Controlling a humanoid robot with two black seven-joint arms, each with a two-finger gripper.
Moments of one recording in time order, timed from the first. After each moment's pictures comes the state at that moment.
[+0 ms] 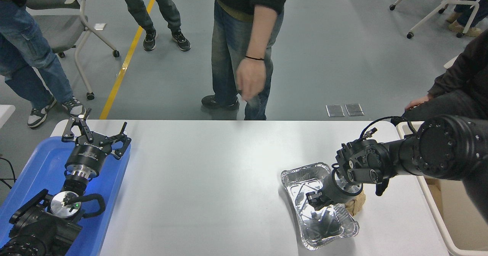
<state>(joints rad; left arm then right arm) -0.54 0.22 -1.14 -0.30 -0.11 -0.79 -0.17 1.35 0.00 -1.25 0.90 -0.30 0.38 0.22</state>
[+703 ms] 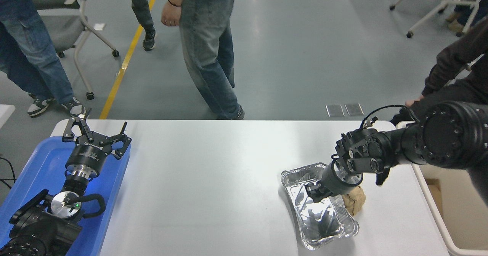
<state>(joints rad) -0.54 0.22 -1.14 -0.30 -0.11 -0.79 -0.17 1.56 -0.01 -1.28 1.05 -0.22 0.44 0.23</state>
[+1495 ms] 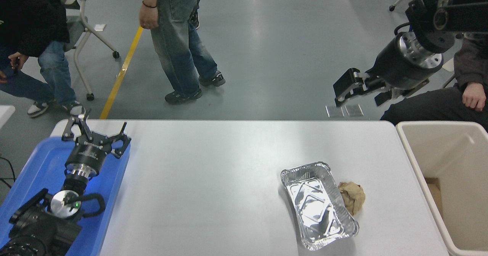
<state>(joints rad) -0.54 0.22 -1.14 -0.30 -0.11 -0.79 -0.17 2.51 -0.27 -1.41 1.39 -0.23 0.76 0.22</state>
